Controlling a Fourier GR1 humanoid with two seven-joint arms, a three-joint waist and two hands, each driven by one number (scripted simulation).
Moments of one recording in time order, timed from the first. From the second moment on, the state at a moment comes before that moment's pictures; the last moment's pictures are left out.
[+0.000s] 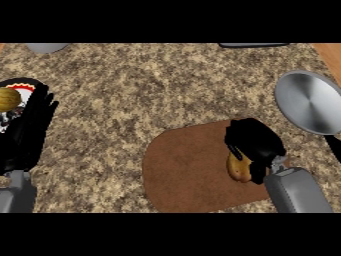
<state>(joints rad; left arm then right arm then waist) -0.12 0.23 0.09 -1.61 0.16 0.12 0.23 -0.26 -0.13 0.19 -1.50 1.41 0.51 -0.26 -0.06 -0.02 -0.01</state>
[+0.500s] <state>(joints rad) -0.14 0.22 0.07 -1.60 0.16 0.11 0.23 -0.29 -0.02 0.06 -1.90 1.48 0.48 0.11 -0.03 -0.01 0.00</state>
